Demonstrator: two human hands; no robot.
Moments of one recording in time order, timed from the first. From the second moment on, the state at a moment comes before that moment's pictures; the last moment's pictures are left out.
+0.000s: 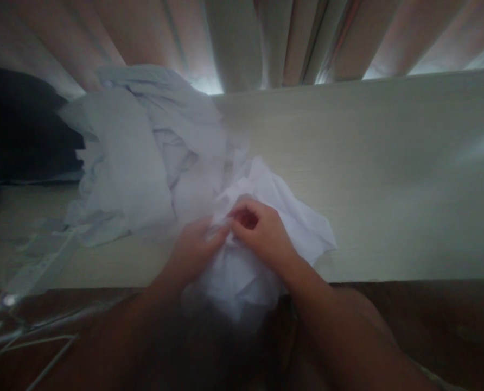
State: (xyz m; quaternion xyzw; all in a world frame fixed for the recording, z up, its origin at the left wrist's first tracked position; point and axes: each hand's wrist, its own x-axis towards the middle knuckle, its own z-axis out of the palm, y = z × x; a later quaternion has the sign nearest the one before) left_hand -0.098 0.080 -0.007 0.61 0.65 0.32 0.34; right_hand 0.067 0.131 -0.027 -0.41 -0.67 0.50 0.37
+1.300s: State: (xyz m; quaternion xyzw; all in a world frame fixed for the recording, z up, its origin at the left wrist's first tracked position) left_hand -0.101 0.083 -0.014 0.64 0.62 0.27 0.36; right_hand 0.072 0.137 -0.025 -0.39 -0.77 0.40 0.29
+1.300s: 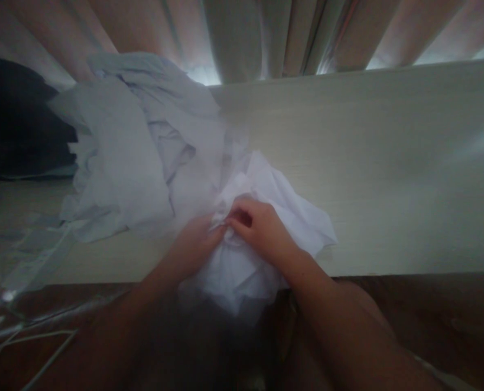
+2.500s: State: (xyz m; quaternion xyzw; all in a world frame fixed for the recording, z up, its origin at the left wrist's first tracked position) left_hand -0.103 0.077 -0.023 0.69 0.58 0.22 0.36; right_hand 0.076 0.139 -0.023 -0.38 -0.78 0.43 0.26
